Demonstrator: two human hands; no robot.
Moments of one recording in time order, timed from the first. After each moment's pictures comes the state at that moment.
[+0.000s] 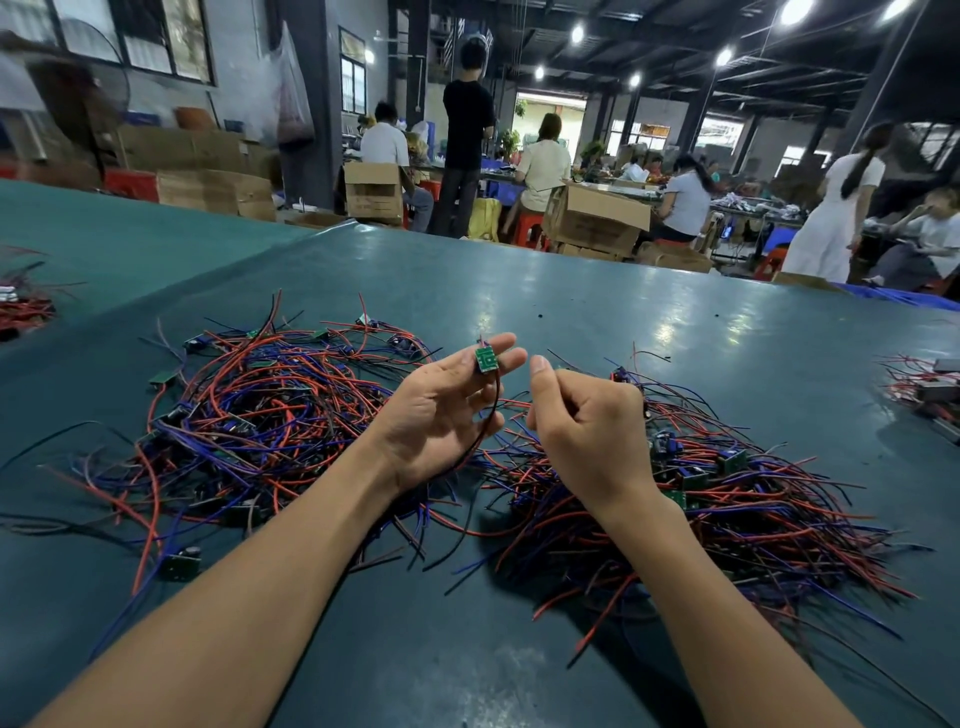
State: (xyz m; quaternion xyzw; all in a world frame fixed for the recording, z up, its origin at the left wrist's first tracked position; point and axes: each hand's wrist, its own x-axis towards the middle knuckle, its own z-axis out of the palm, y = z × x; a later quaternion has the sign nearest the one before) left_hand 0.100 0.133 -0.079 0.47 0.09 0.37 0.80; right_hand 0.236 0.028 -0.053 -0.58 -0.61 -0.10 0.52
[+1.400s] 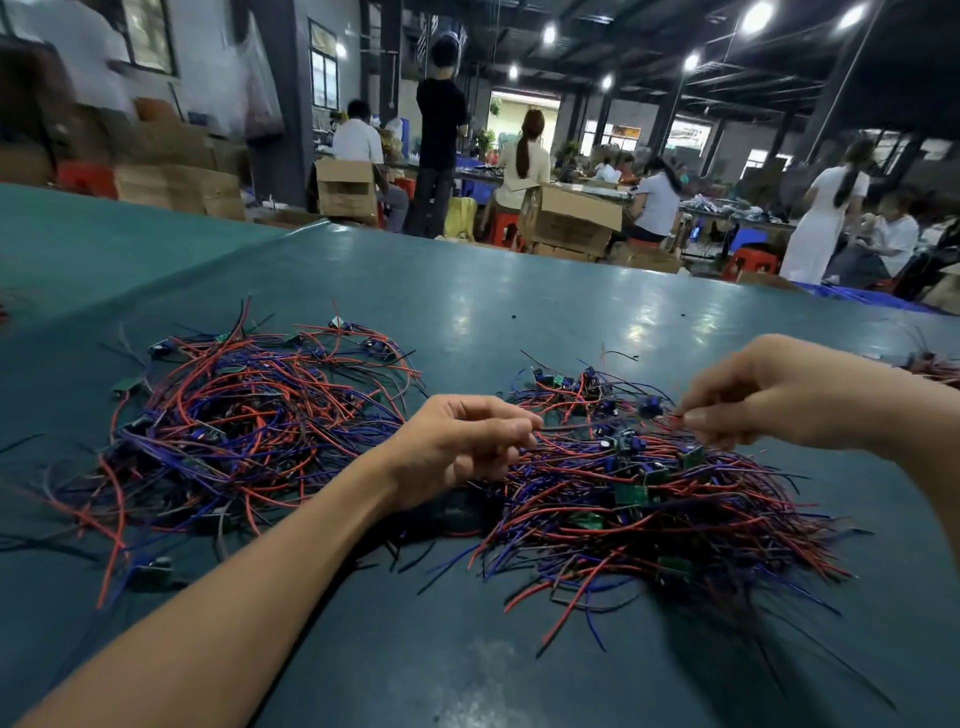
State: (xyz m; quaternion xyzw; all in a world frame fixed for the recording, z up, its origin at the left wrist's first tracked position) left_hand 0.115 0.109 -0.082 0.58 0.11 0.27 0.76; right_hand 0.346 -0.062 0.071 -0.78 -0.60 0.16 0.11
